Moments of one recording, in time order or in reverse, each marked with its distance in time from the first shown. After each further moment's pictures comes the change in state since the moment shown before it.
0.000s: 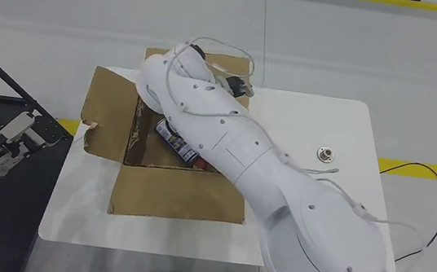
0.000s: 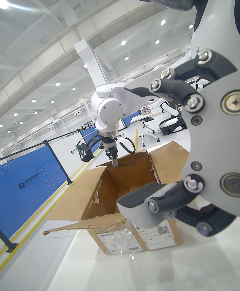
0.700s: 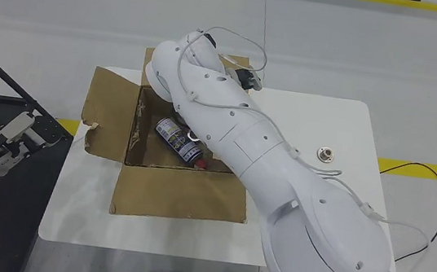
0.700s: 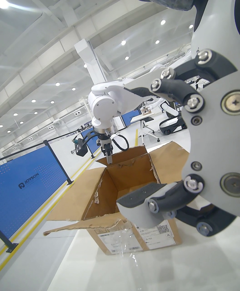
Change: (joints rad) left arm 0.000 0.000 0.000 0.000 0.000 0.000 0.000; right arm 0.008 0.005 0.124 0.032 -0.103 0.016 -0.016
